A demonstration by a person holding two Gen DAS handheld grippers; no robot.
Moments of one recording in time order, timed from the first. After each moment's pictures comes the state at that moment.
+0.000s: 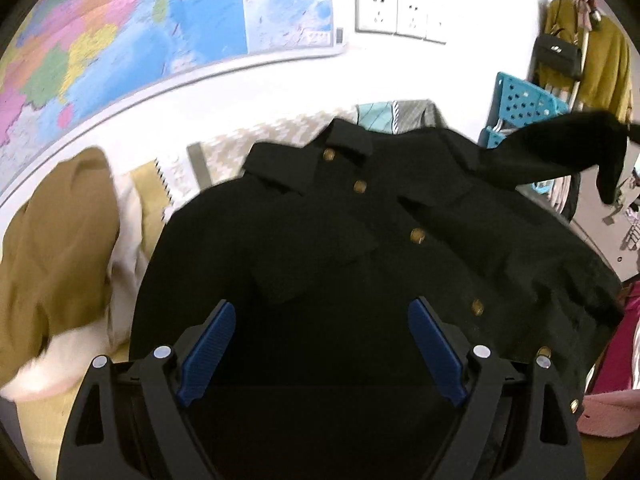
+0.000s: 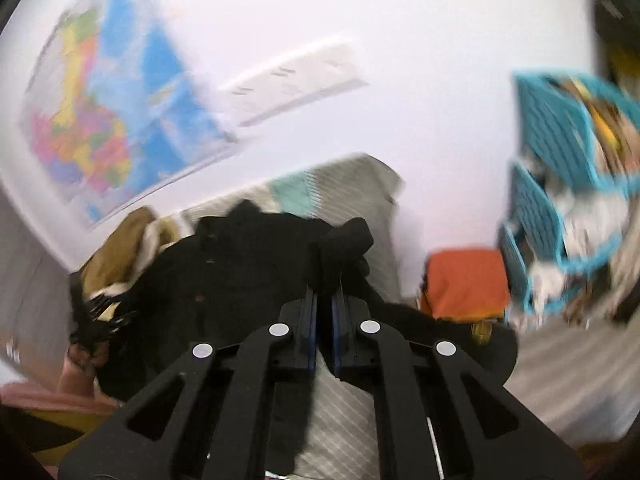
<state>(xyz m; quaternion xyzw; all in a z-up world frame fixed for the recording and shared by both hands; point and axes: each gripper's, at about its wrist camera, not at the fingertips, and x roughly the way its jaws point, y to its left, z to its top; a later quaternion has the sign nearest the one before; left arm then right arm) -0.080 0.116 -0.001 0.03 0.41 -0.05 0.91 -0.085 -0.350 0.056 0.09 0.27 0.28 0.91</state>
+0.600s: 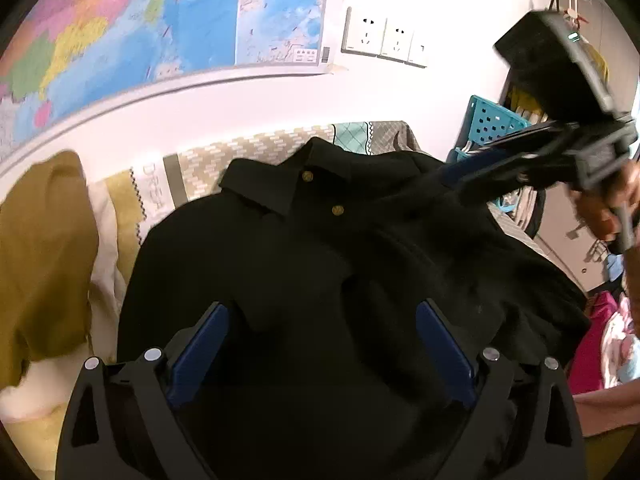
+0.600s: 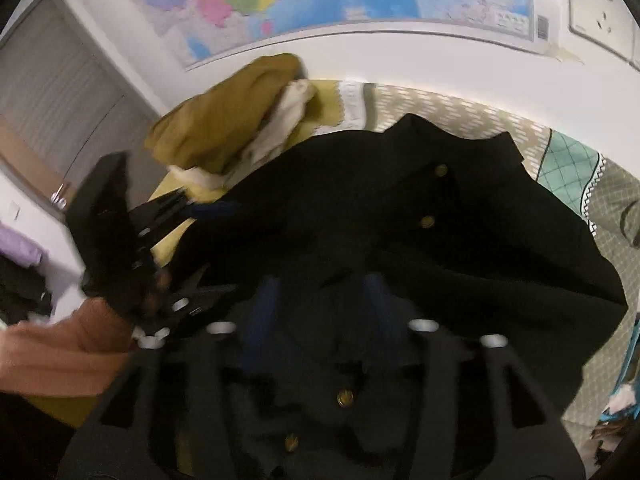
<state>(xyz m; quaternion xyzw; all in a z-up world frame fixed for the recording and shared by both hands) -0.072 0.138 0.003 -0.02 0.40 -0.12 0.91 -0.036 -0.022 0.032 -0.09 0.39 0.49 0.77</state>
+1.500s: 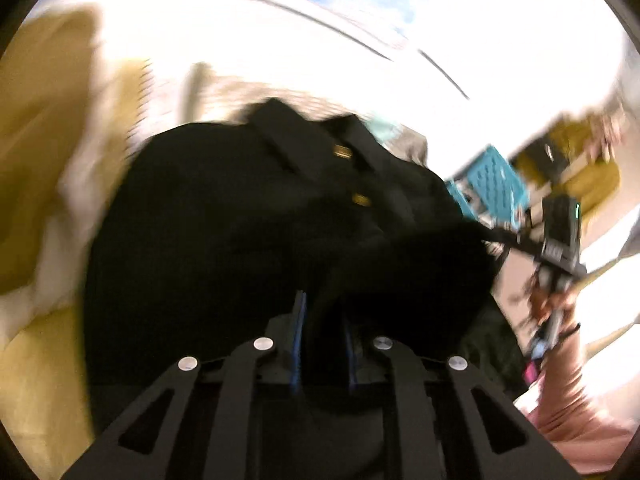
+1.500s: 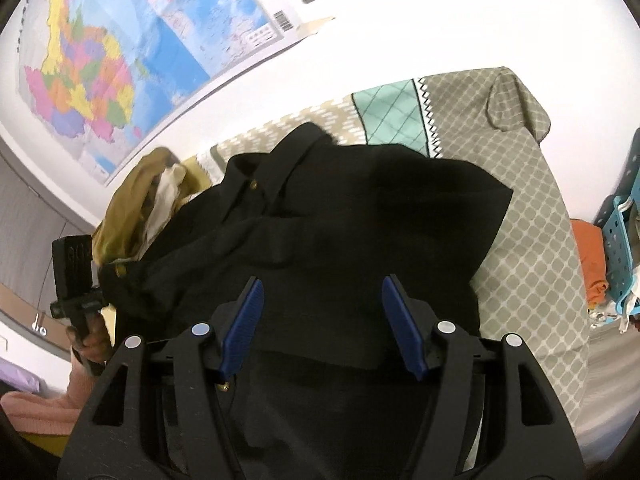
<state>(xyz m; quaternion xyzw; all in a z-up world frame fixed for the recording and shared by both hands) -0.055 0.221 -0.036 -0.25 0.46 -0.13 0.85 0.016 -0.169 -0.024 0.09 0.37 0.37 0.85</state>
